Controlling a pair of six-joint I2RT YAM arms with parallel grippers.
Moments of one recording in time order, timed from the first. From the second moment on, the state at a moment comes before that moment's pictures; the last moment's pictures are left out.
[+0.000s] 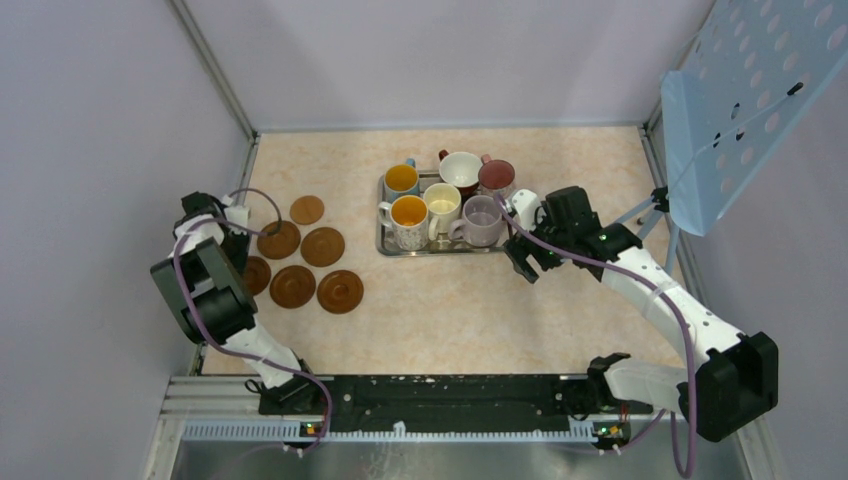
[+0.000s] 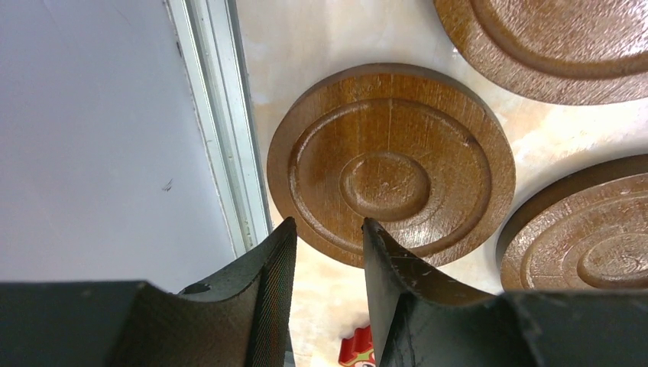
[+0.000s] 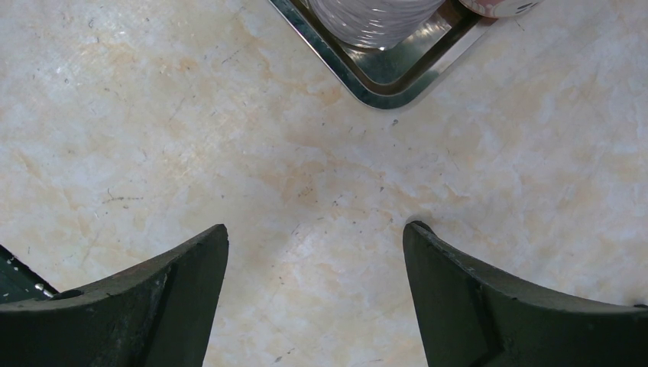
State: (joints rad) left arm 0.56 1.72 1.14 -0.64 -0.03 0.58; right arm 0.45 1.15 0.95 -0.66 -0.17 -0.37
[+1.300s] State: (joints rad) left arm 0.49 1.73 1.40 -0.75 0.19 0.58; right arm 0.45 1.19 1.04 -0.65 -0.18 -0.36
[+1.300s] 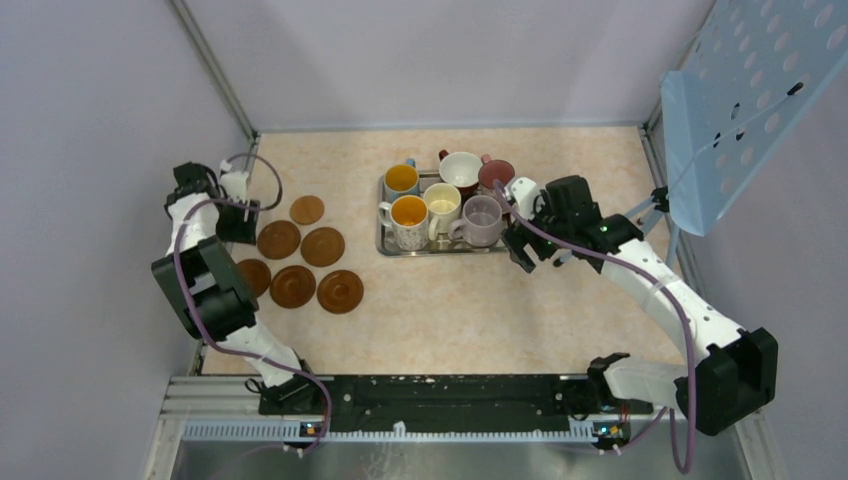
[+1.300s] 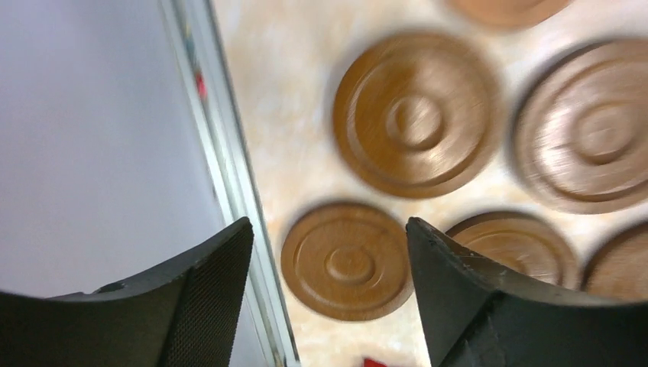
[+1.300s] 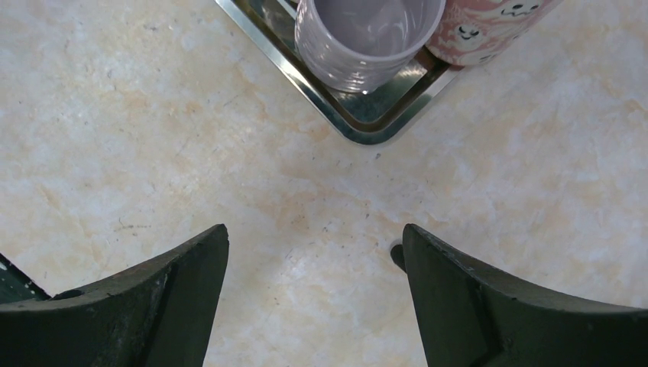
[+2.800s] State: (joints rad) left arm -0.17 2.04 1.65 -1.12 0.70 1.38; right arm 0.44 1.14 1.03 -0.66 -0.23 -0.37
